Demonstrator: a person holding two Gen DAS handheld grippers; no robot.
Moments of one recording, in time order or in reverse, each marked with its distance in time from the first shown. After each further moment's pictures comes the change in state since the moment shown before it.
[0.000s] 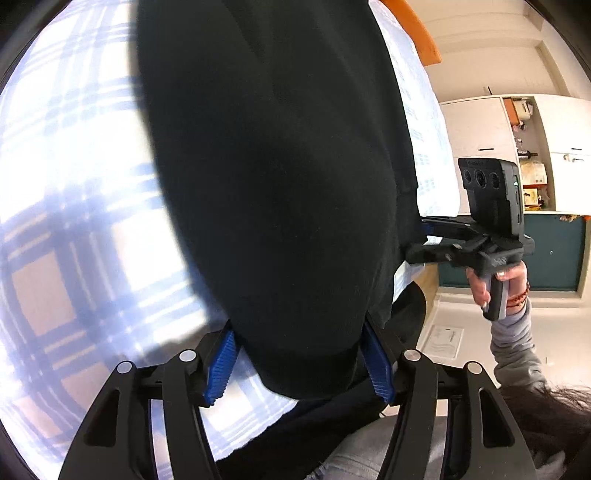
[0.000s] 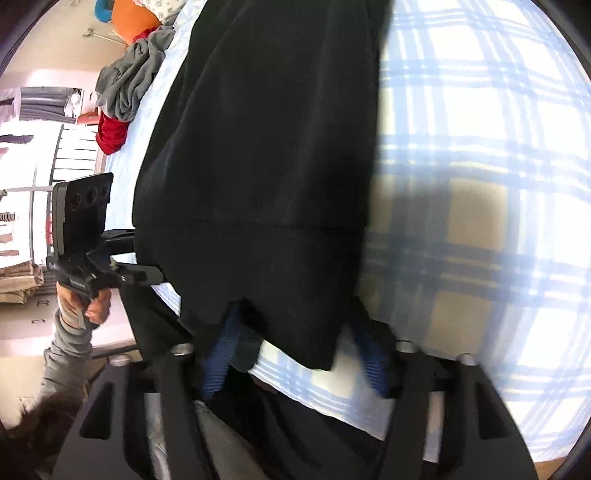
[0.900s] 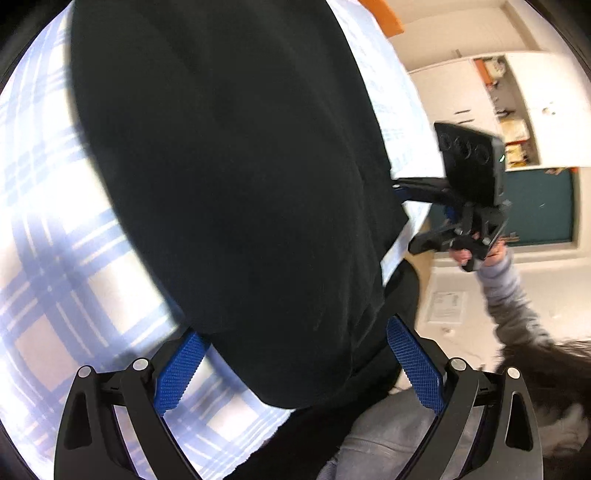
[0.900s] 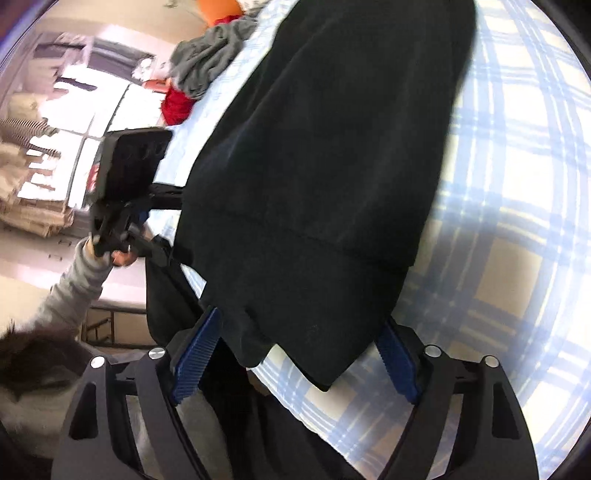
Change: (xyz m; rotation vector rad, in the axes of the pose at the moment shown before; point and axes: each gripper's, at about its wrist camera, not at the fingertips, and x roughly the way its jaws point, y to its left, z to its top) left arm -0.038 0.013 0.011 0.170 0.059 0.012; right arm -0.016 -0.013 -0.012 -0.217 -0.043 0.128
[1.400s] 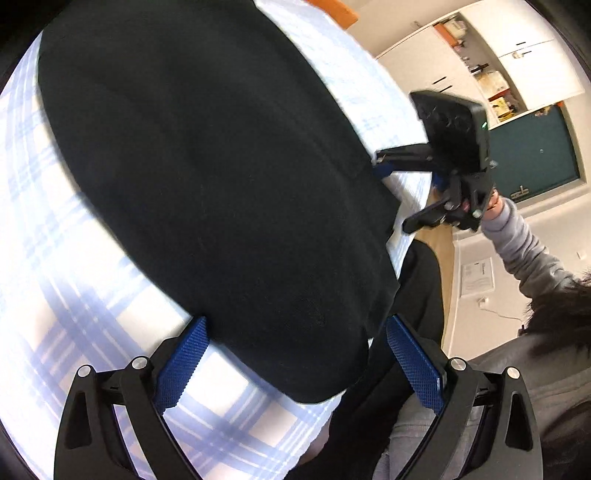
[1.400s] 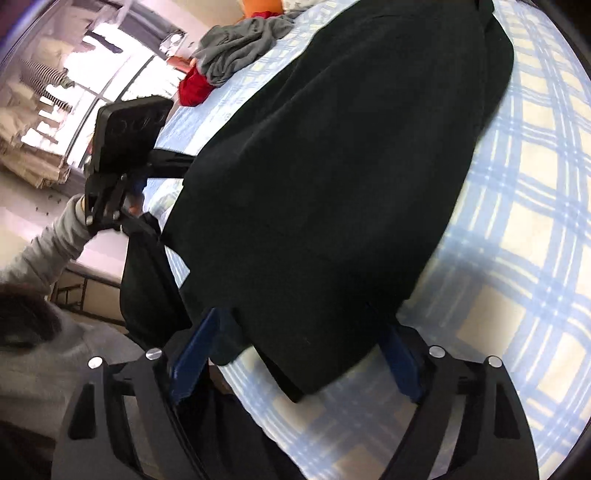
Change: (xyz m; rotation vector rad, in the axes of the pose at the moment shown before) left arm -0.054 0.009 -0.021 0.205 -0.024 0.066; right arm -0.006 0.008 -0.009 -0.216 -0.043 -0.038
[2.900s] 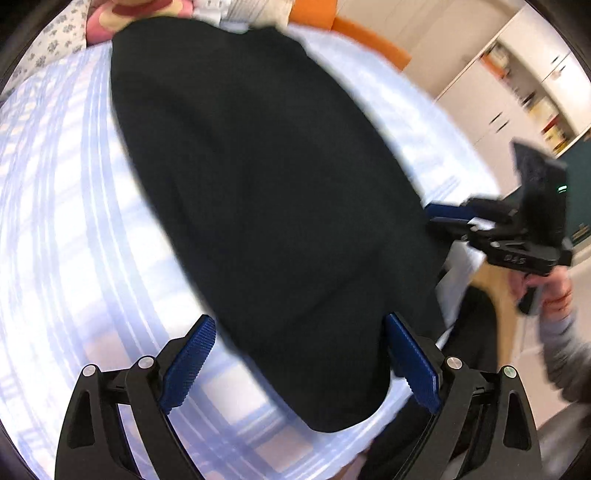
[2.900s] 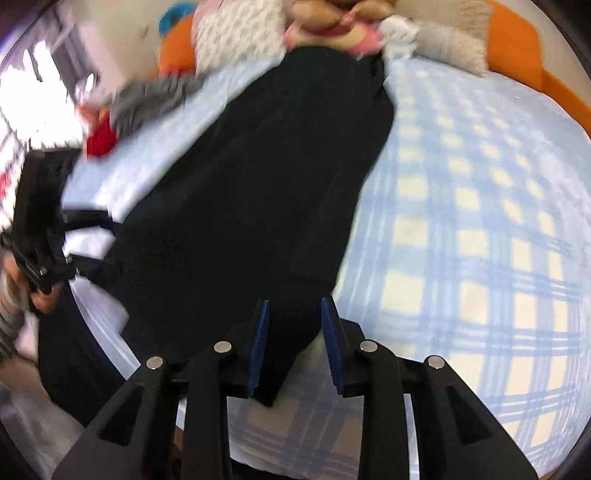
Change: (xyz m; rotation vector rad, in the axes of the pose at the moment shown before) left arm 0.009 -0.019 -0.046 -0.078 -0.227 0.342; right arm 0.008 0.051 -0.039 0.017 -0.218 -0.569
